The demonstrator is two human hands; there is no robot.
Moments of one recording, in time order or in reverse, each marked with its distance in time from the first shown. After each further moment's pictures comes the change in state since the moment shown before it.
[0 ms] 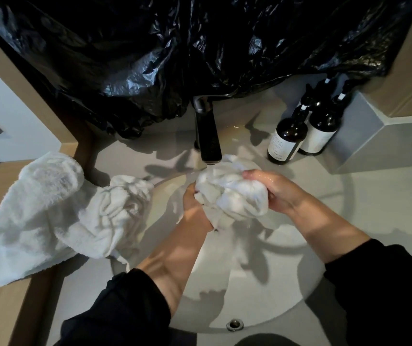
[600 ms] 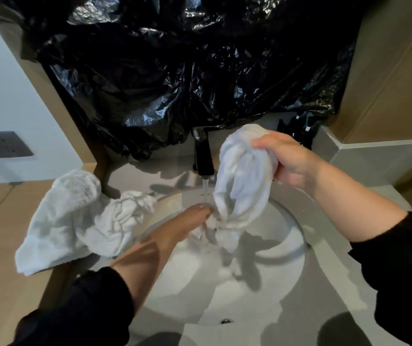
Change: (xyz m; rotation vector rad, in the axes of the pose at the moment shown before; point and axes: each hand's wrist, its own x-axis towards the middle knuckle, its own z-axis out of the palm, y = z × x) left_hand -0.046 0.033 -0.010 1.309 -0.230 0.060; right_hand -0.088 -0.118 0.036 -0.077 0.065 -0.276
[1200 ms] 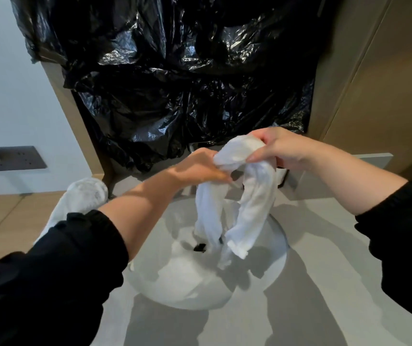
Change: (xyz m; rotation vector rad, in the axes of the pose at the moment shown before) left_hand -0.096 0.117 -0.026 0.255 0.094 0.677; right_hand -0.045 -0.056 -0.011 -0.551 -0.192 -0.073
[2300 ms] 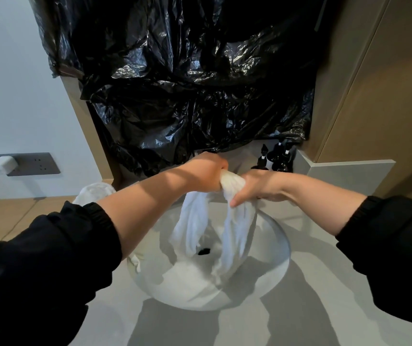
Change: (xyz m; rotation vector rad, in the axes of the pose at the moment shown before) left_hand -0.013 0.026 -0.001 0.774 0.024 0.052; right_hand 0.011 0.028 0.049 -0.491 -0.126 0.288
